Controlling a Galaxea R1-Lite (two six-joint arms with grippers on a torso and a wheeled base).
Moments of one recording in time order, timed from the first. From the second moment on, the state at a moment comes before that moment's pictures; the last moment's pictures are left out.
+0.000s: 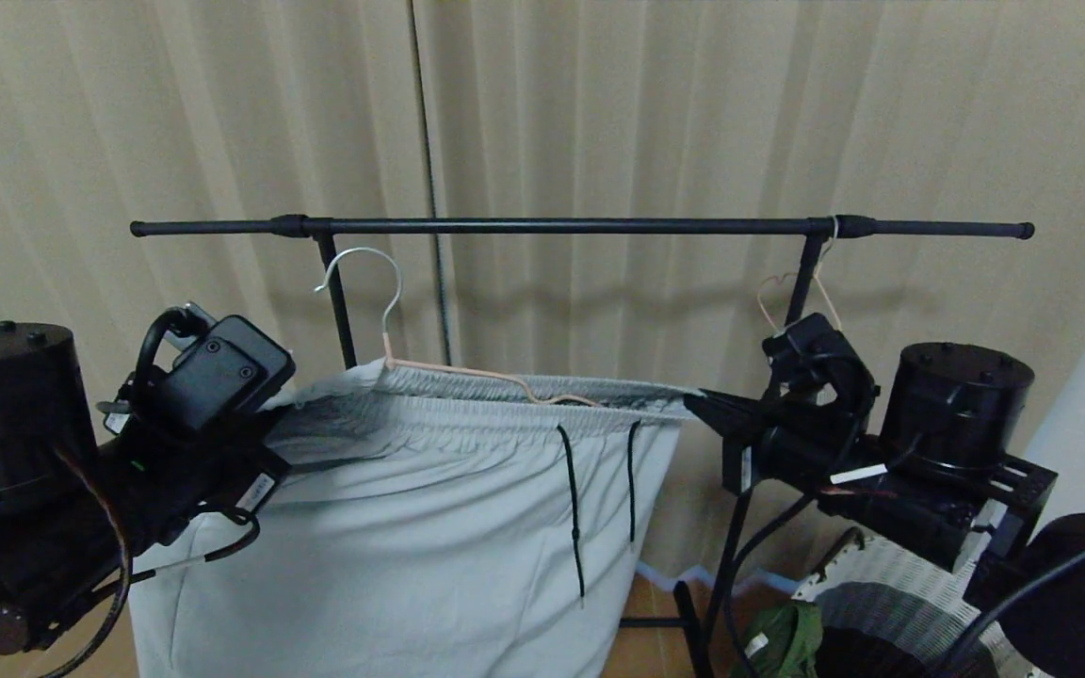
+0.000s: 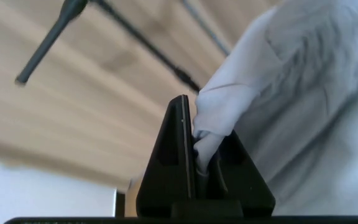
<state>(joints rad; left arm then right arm) -0.39 1.39 -0.53 -0.60 0.34 0.65 0.50 1.79 -0.57 -1.03 0.04 -0.06</state>
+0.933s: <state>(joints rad) -0.44 1.44 -0.58 -0.60 0.40 0.49 0.81 1.79 -0.53 -1.13 0.04 -0.07</state>
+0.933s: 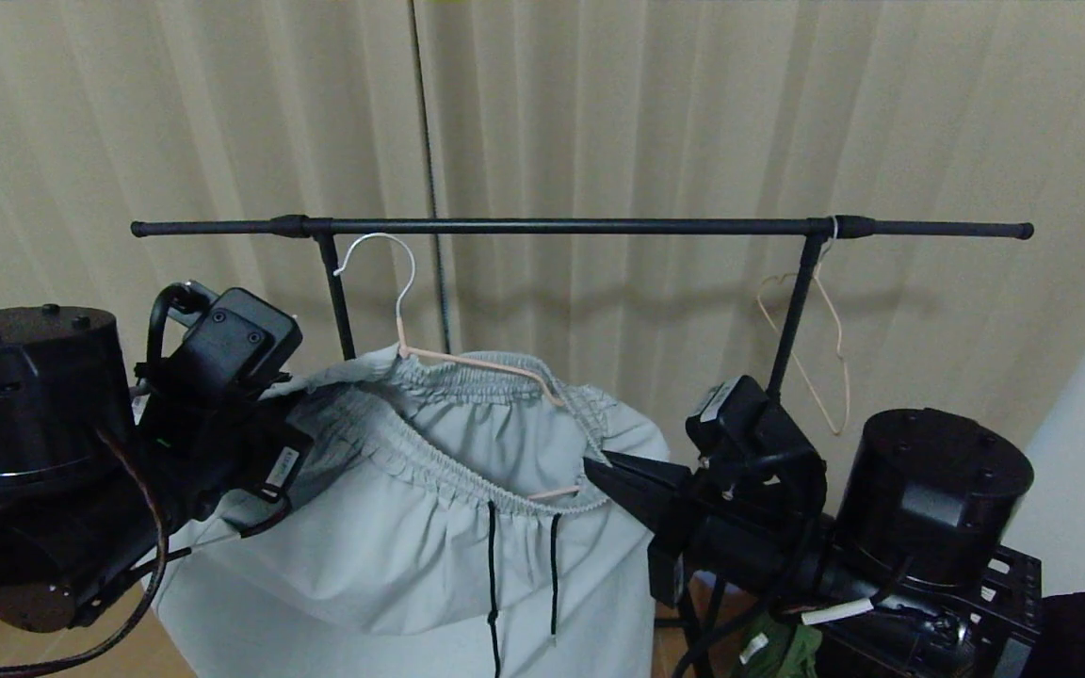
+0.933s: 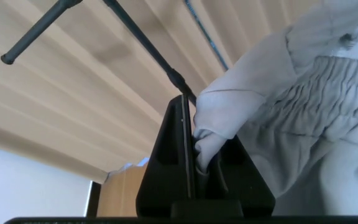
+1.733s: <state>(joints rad) -0.47 1.49 -0.58 -0.72 0.40 0.46 0.66 1.73 -0.46 -1.12 0.04 -0.21</state>
